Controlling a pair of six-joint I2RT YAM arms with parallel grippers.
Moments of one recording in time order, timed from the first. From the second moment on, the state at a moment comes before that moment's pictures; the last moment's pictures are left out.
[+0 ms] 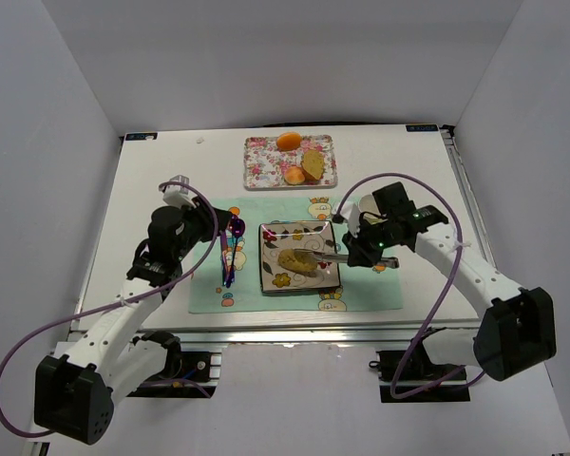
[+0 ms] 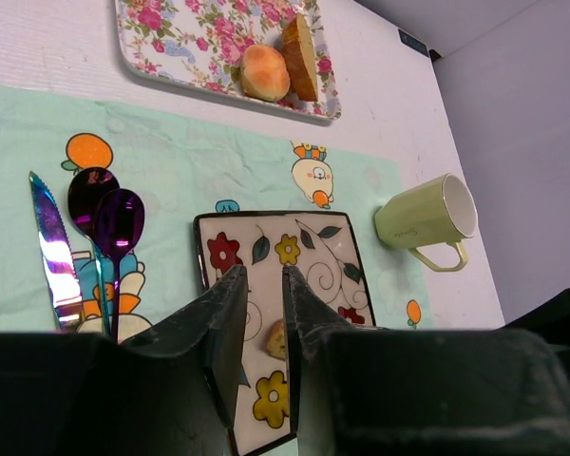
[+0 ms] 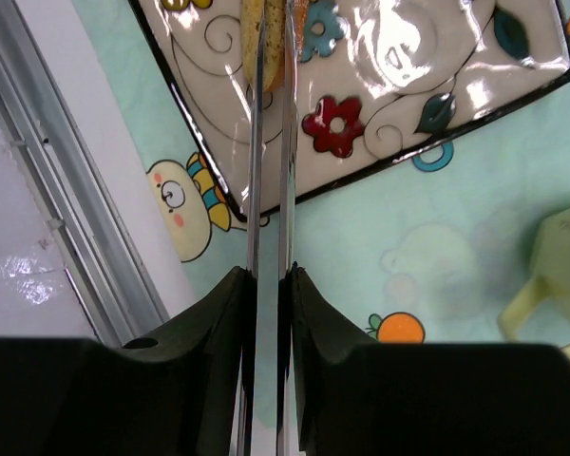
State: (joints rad) left arm -0.31 0.93 0.59 0.08 0.11 -0.64; right arm 0.43 1.29 1.00 -0.80 -0.56 -0.65
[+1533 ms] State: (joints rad) left arm -0.31 0.89 0.57 0.10 0.11 -0.66; right arm 0.44 1.86 1.59 -0.44 -0.11 -0.23
